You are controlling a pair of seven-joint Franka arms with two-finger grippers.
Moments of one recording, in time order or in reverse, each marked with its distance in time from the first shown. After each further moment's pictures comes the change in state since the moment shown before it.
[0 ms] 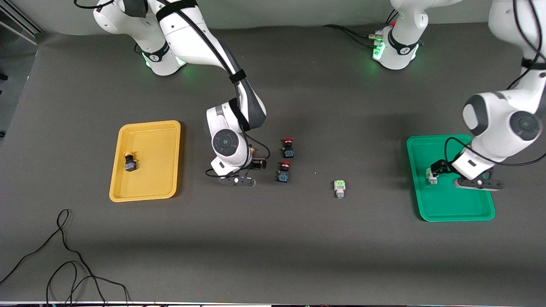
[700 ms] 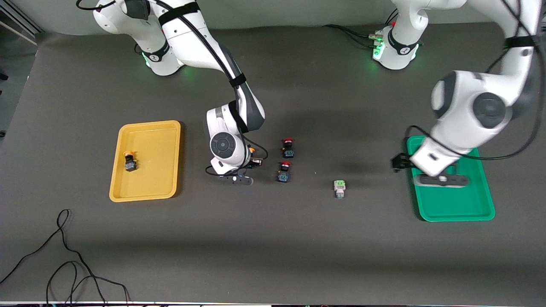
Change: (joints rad) left arm -0.330 -0.042 -0.023 0.163 -0.013 -0.216 -0.408; right arm 0.000 -0.004 0.008 -0.040 0.073 -0.003 -0.002
